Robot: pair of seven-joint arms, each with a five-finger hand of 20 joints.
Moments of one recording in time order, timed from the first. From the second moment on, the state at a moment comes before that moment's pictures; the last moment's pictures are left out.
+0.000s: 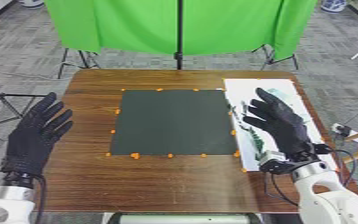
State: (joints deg) left arm 130.6 -66.4 -108.1 -125.8 42.4 -0.2 8.9; right arm -114.8 -80.5 100.2 -119.9 -67.9 -14.6 3.5
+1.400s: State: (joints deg) left arm 134.7 -66.0 -113.4 -128.1 43.7 0.0 6.6; right arm -117.0 -59.5 96.9 -124.9 -120.1 -9.0 24.7
